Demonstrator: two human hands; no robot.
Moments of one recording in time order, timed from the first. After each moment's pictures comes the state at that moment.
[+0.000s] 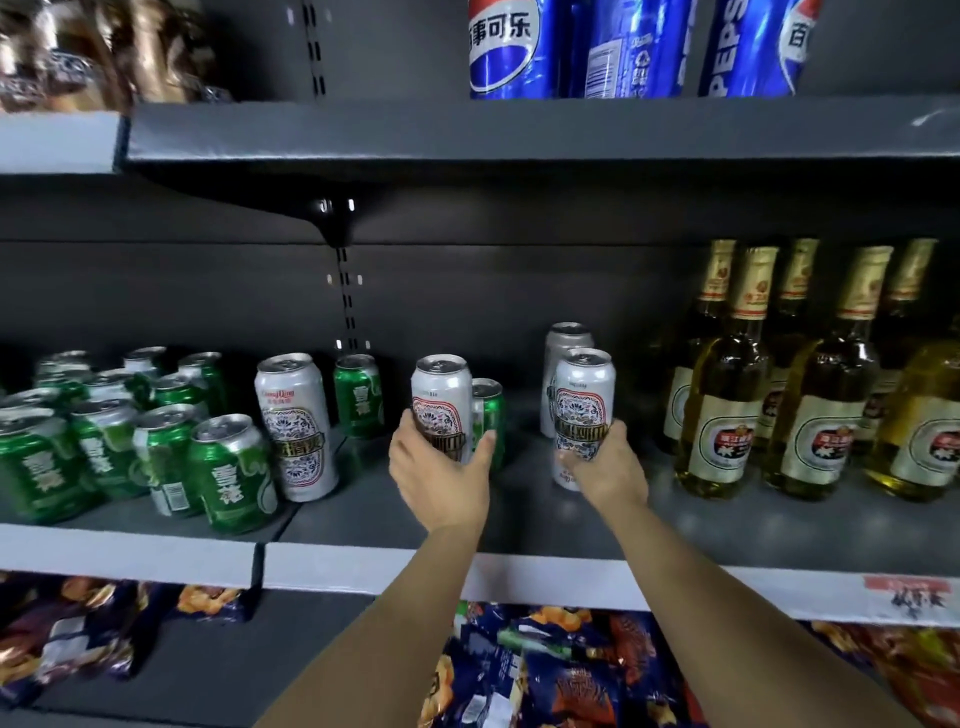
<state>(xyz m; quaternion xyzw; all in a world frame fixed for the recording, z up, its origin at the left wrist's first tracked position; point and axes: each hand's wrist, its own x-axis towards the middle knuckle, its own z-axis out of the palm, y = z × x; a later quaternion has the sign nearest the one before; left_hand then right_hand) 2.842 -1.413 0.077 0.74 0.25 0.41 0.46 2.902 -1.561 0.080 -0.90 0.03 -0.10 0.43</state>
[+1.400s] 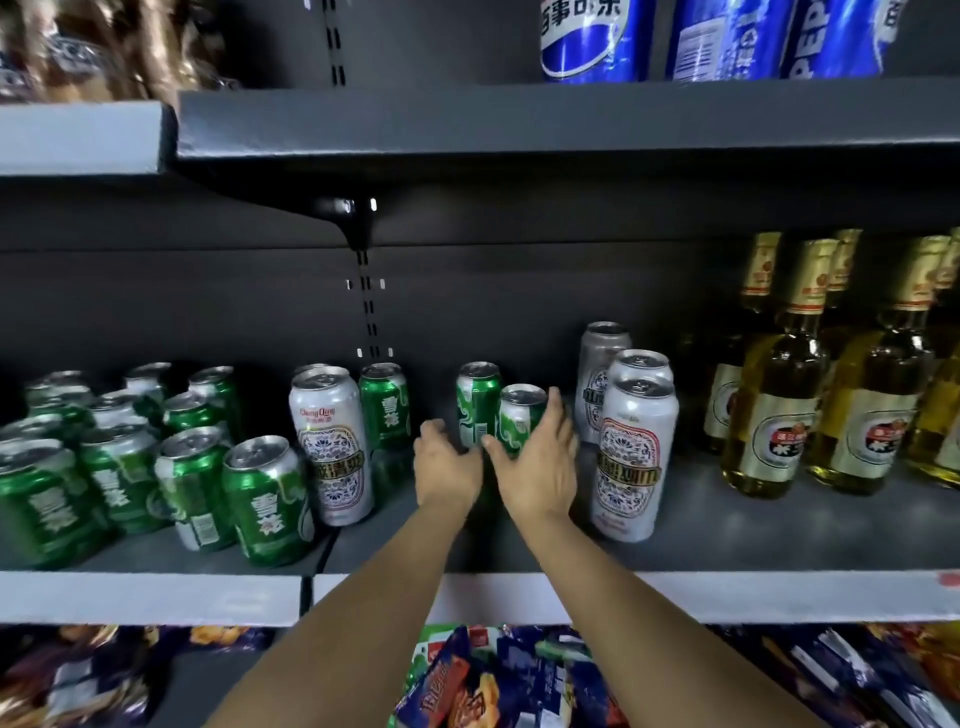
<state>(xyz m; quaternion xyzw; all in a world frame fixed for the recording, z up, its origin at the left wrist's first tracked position) 2.883 -1.326 0.073 0.81 0.18 0.22 0.52 2.879 -1.423 0.084 -0.89 -0.02 -0.24 0.40</state>
